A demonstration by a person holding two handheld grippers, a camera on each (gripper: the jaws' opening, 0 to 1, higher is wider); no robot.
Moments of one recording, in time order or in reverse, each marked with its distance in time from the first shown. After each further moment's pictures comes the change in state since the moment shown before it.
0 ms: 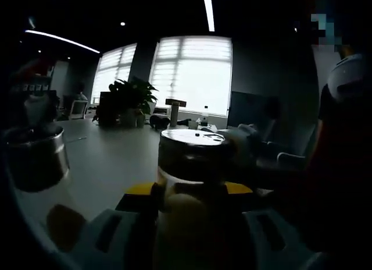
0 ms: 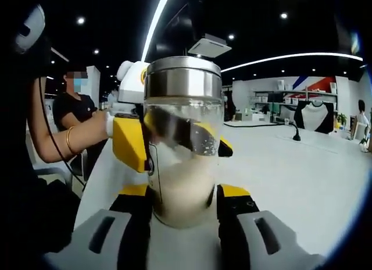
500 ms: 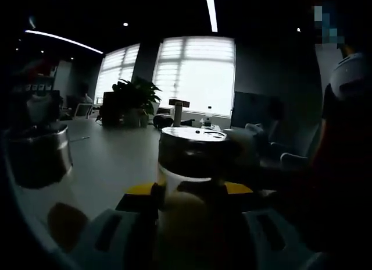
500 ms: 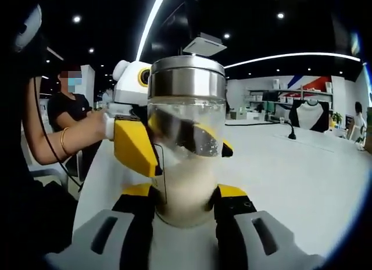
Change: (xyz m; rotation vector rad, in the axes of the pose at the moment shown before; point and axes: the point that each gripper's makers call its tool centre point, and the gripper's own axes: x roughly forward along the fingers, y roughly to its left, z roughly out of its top) left arm 0.000 0.004 -0.002 0.006 0.002 0.035; right arm 0.001 -0.004 -0.001 0.009 0.011 -0.053
